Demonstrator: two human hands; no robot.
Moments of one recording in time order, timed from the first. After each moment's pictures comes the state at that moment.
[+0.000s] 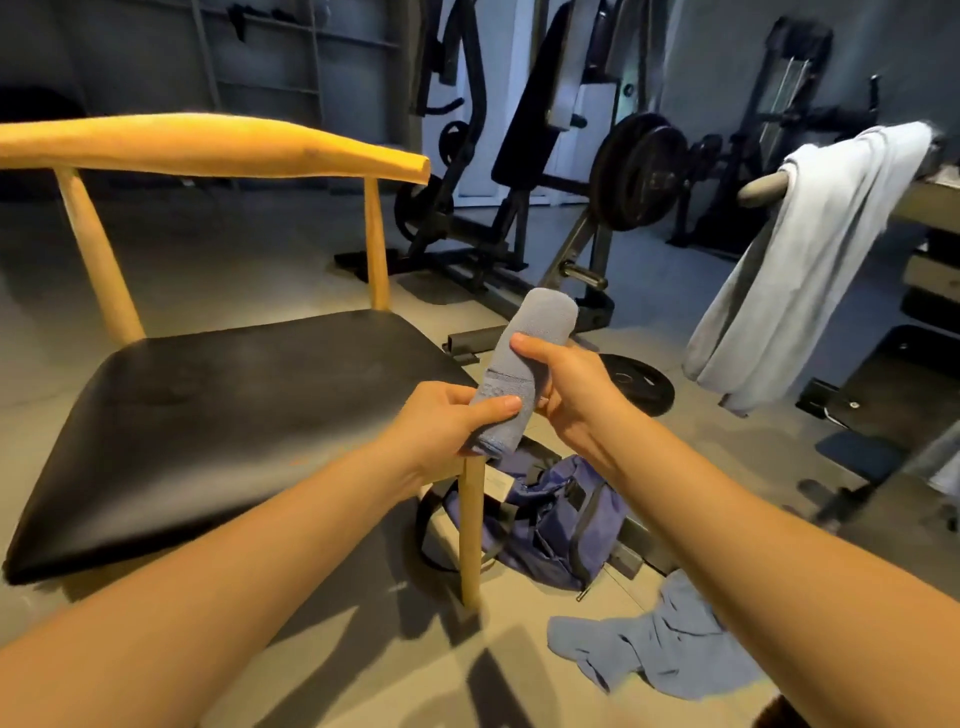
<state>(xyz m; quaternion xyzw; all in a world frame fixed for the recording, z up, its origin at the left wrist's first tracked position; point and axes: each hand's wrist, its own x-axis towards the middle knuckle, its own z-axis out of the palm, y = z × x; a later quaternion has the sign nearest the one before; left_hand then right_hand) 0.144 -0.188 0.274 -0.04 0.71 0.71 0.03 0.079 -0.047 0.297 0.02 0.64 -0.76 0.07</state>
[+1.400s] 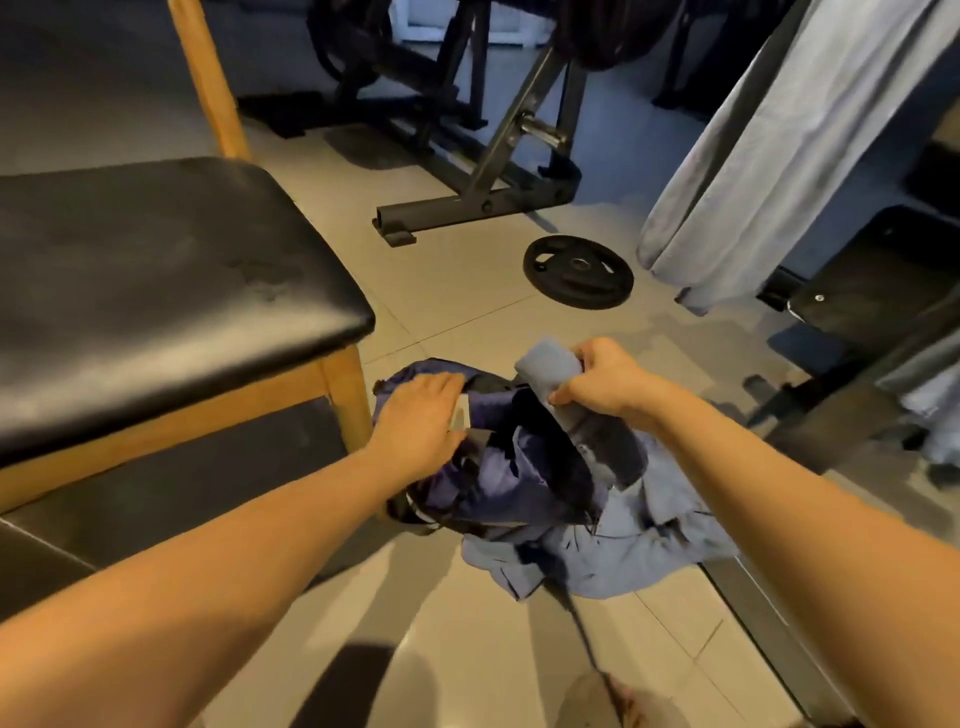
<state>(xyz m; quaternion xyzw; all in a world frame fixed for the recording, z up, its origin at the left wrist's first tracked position) 0.012 -0.102 0.050 0.13 0.98 0.11 -0.04 -0.021 0.128 0.173 -0.02 0.94 -0.30 0.18</state>
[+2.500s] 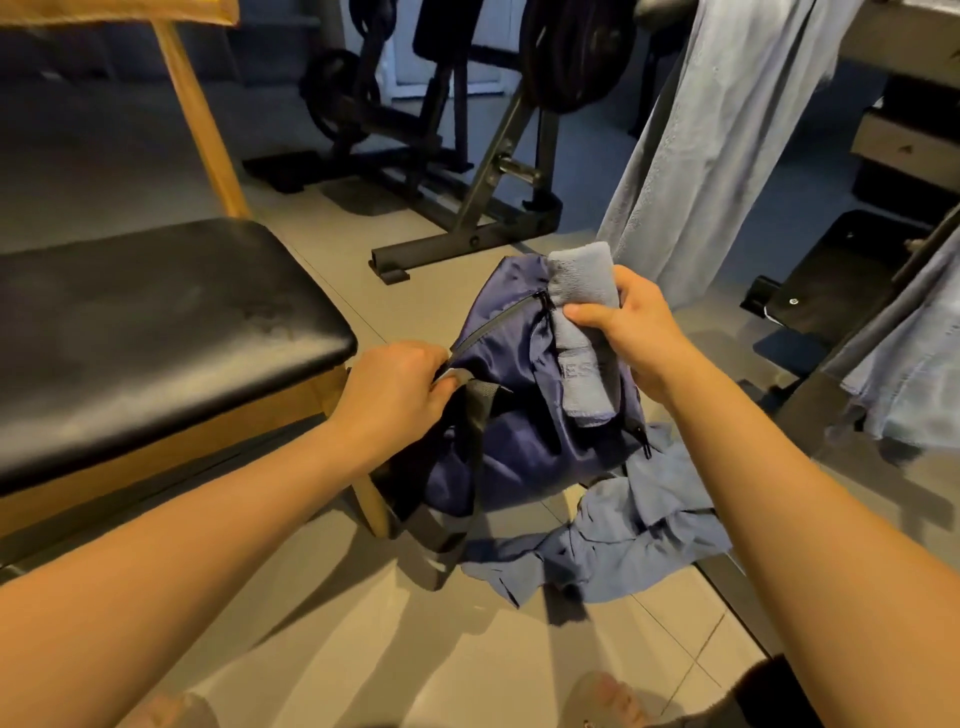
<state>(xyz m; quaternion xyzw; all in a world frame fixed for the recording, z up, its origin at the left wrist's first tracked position) 0.066 -0.080 0.185 0.11 0.97 0.14 -0.19 -0.002 0.174 0.233 -0.07 0.78 -0.62 -0.02</state>
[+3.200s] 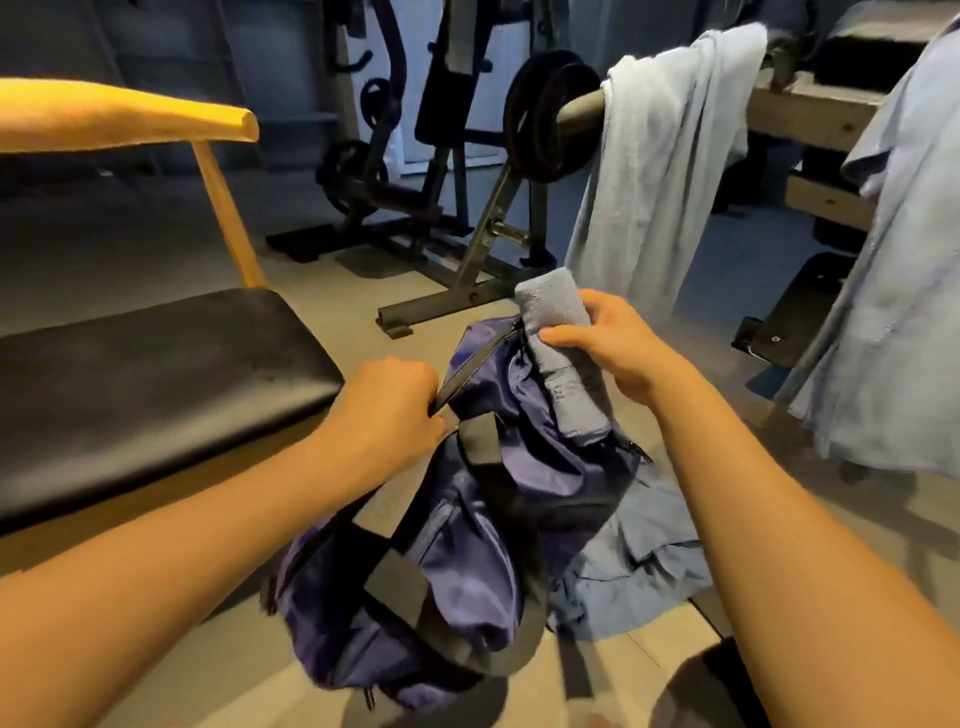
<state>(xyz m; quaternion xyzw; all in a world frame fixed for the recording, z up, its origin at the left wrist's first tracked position) 0.120 -0.038 0.270 0.07 0.99 0.04 -0.12 0.016 0.202 0.280 -0.10 0.81 -0.57 0.02</state>
